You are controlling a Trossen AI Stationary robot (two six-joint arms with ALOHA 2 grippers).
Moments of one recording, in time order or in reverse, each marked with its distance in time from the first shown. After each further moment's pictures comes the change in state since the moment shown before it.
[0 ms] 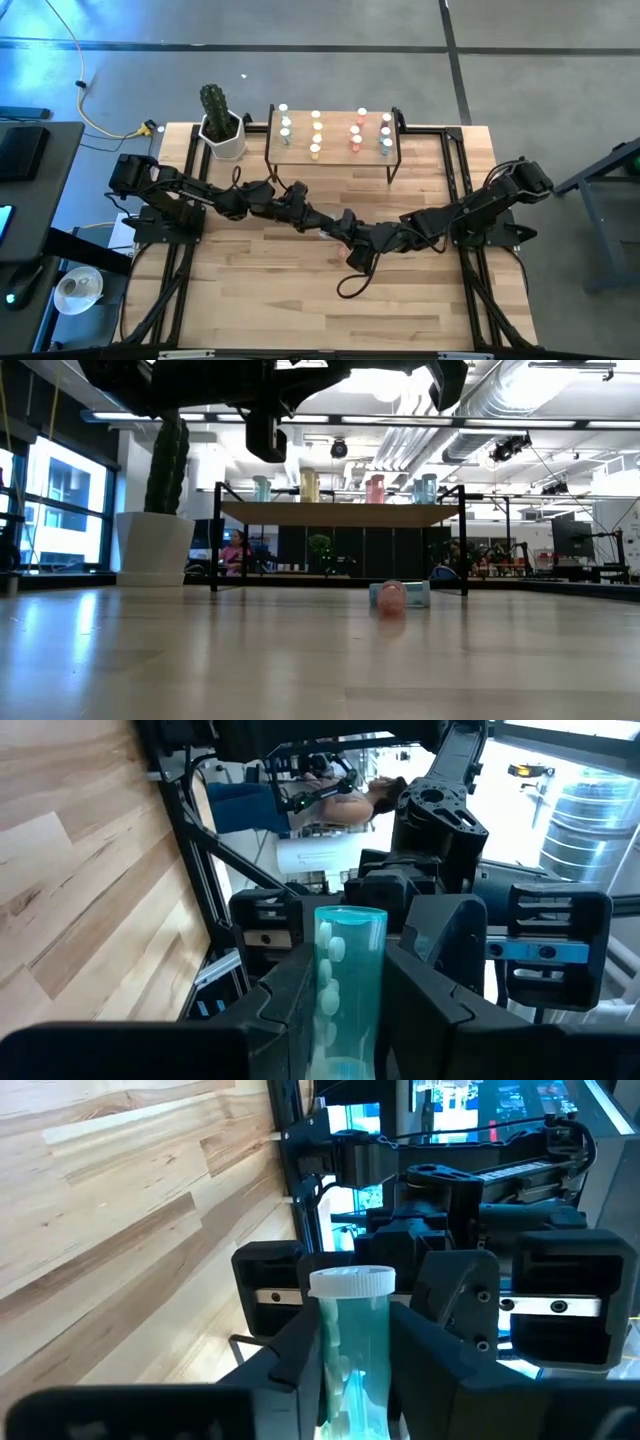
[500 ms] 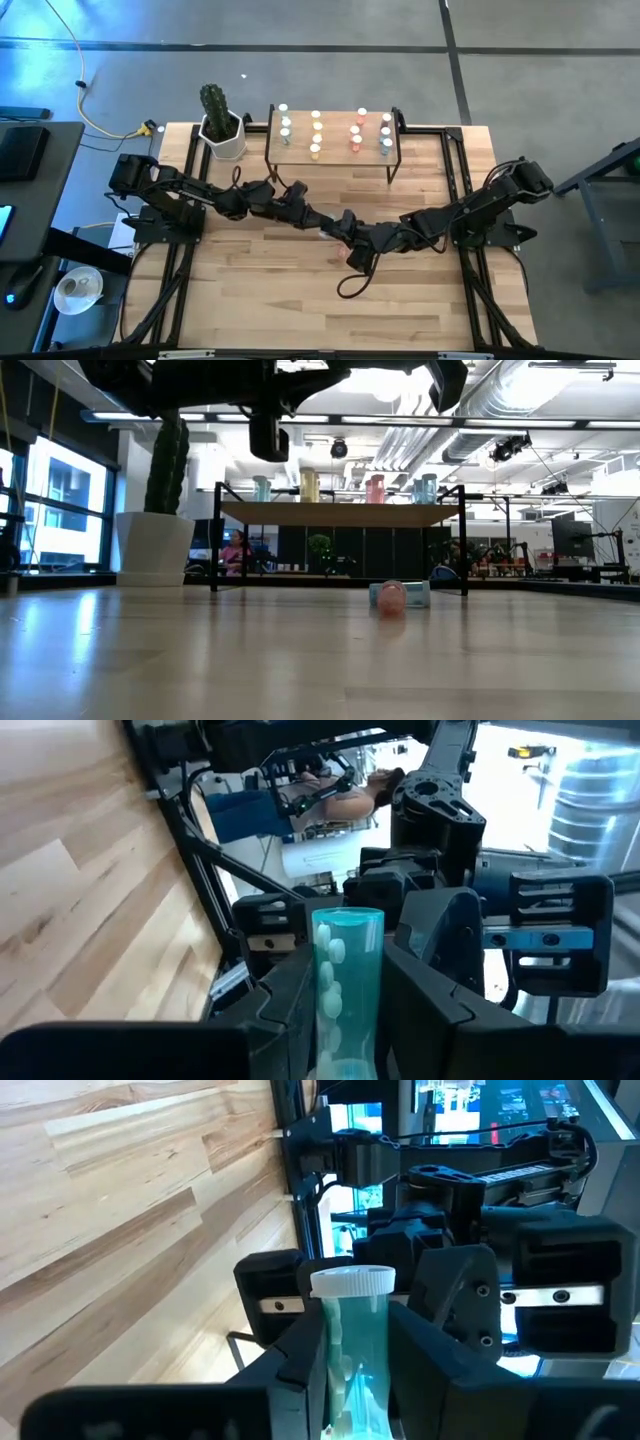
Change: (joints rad) left arm 0.002 0.000 0.000 0.001 -0.002 0.090; right arm 0.000 0.000 0.000 -0.002 0.001 -0.017
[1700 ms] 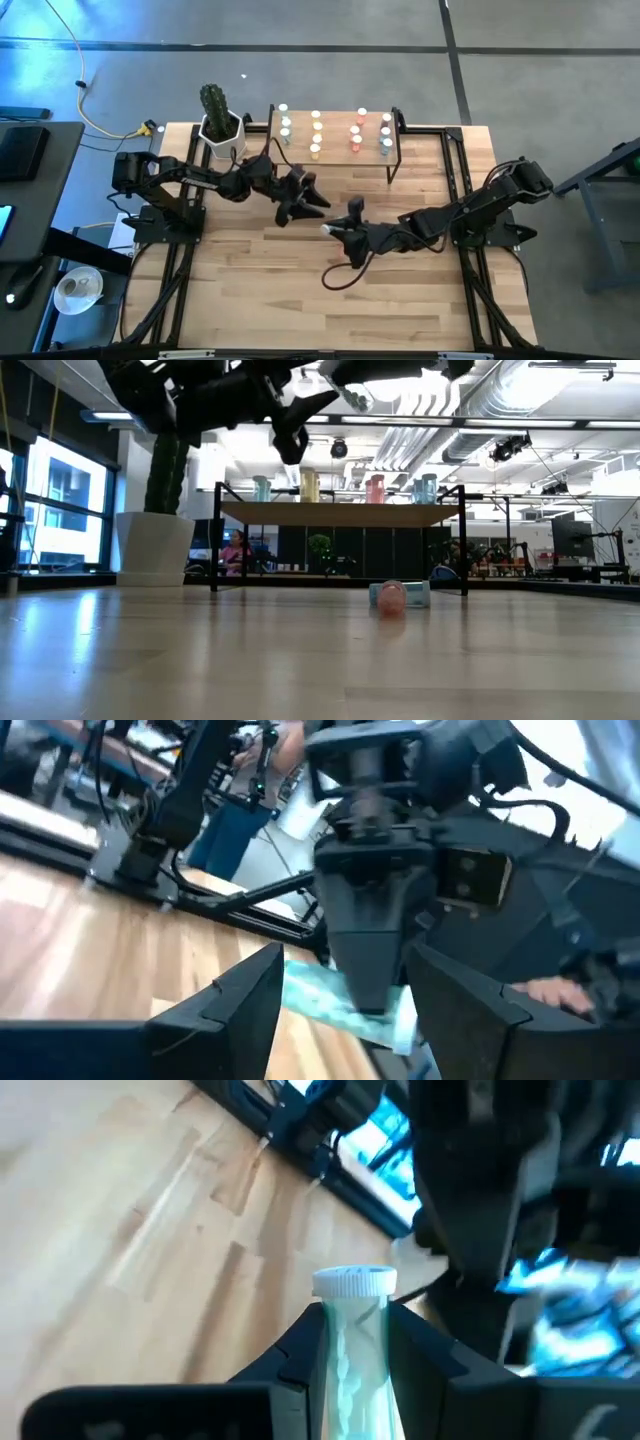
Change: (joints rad) left arm 0.230 0.000 0.000 0.013 0.435 0.804; right arm 0.001 0.000 0.000 -0.084 0.043 0.760
